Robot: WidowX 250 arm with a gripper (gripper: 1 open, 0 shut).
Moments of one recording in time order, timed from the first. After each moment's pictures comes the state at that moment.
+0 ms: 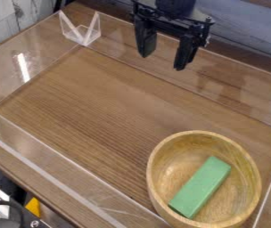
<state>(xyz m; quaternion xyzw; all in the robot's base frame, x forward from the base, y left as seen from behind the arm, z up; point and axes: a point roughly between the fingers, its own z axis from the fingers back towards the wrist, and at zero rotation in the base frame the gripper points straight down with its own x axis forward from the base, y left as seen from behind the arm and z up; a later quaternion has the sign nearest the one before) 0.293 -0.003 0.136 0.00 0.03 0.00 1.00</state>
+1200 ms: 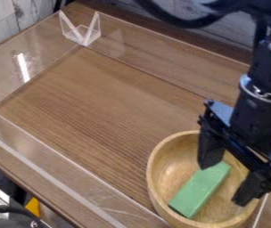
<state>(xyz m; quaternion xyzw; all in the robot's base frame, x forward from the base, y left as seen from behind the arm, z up) 0.196 -0.129 0.104 -0.02 0.08 -0.22 0.97</state>
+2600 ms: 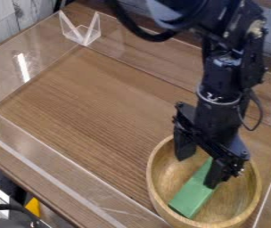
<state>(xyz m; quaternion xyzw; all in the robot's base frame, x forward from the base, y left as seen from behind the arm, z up) 0.222 -0.094 0.059 -0.03 0.05 -0.19 0.98</state>
